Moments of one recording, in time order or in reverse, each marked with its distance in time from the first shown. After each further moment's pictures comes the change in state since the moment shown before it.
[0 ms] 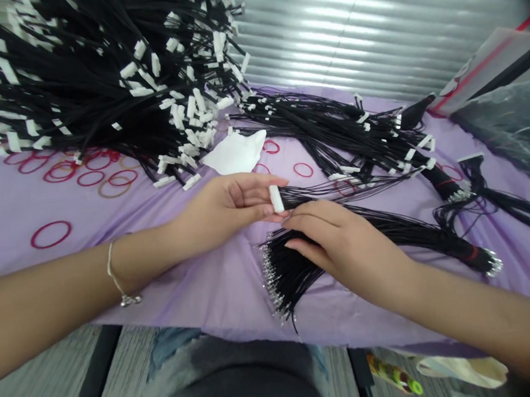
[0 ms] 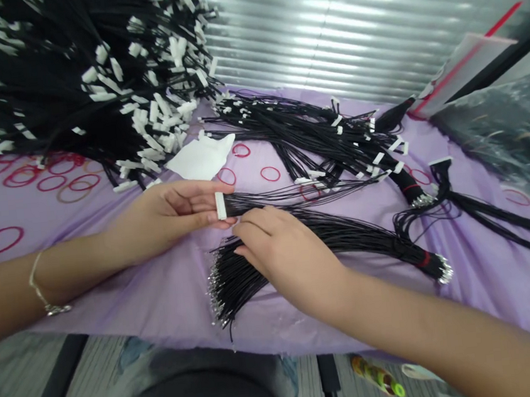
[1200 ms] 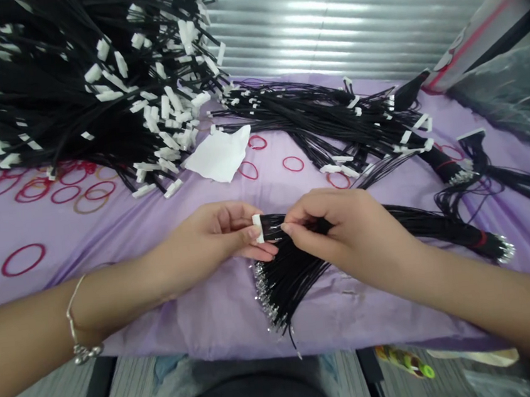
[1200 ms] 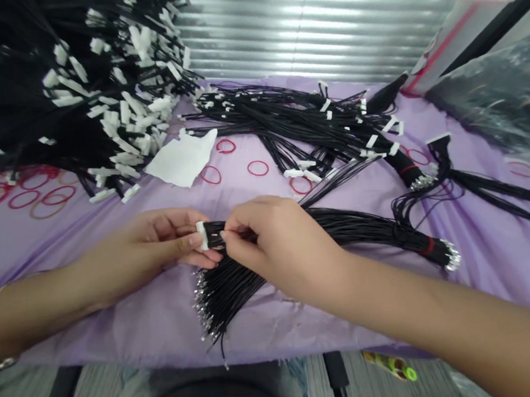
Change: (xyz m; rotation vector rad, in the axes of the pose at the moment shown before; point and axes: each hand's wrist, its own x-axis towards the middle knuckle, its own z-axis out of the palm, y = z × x) left_hand -0.011 -0.001 0.012 -0.259 -0.082 -0.345; right_hand 0.010 0.002 -0.015 0.422 0.045 0.326
